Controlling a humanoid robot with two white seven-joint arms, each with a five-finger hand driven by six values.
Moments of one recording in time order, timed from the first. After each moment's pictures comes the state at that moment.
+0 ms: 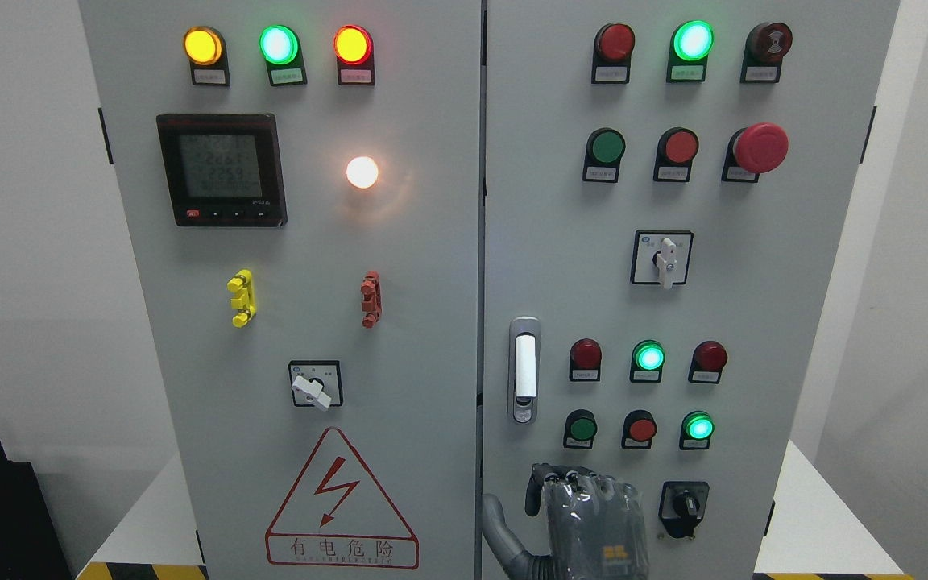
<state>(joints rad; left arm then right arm) 0.00 -0.09 0.04 0.00 0.00 -0.09 0.00 -0.30 0.14 0.35 -1.71 1.34 0.17 -0.30</state>
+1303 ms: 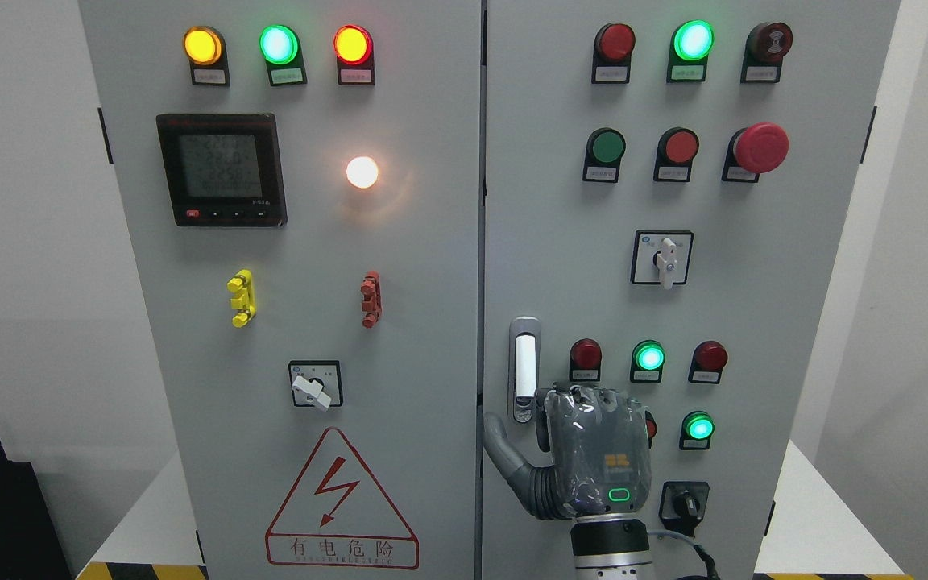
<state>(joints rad) 0.00 -0.09 0.02 0.00 0.00 -0.09 0.00 -0.47 0.14 0.32 -1.66 1.35 0.21 -0.24</state>
